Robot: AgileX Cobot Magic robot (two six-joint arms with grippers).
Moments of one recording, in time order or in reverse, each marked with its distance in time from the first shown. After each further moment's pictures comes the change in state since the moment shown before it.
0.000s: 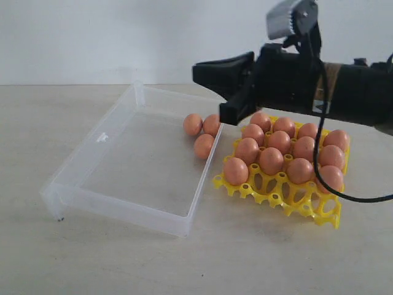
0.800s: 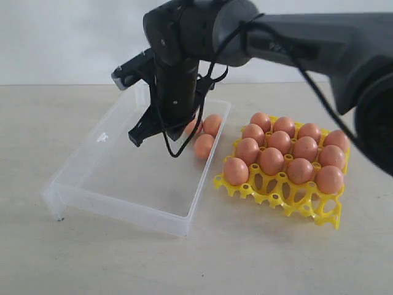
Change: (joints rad) left arm 0.000 0.000 0.000 0.000 0.000 0.000; right arm 0.376 0.645 -1.145 0.885 1.954 -0.784
